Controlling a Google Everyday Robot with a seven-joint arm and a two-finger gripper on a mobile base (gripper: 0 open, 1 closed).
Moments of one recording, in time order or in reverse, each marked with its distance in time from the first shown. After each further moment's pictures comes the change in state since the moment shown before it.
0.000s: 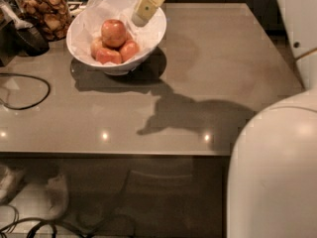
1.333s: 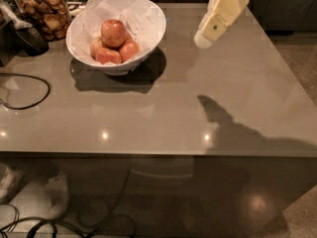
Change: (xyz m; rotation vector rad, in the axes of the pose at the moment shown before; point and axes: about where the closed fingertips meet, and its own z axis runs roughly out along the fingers) arm 0.087 0.069 -0.088 0.073 0.086 0.089
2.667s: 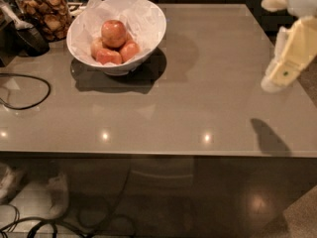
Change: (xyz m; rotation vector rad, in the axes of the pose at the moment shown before) arm 0.102 0.052 -0.052 0.127 0.283 0.011
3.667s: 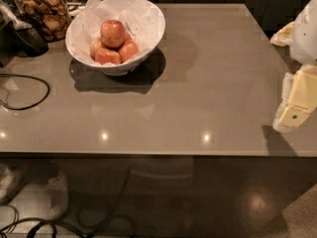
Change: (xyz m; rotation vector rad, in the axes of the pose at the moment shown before) arm 0.050 0.036 0.029 -0.017 0.159 0.011
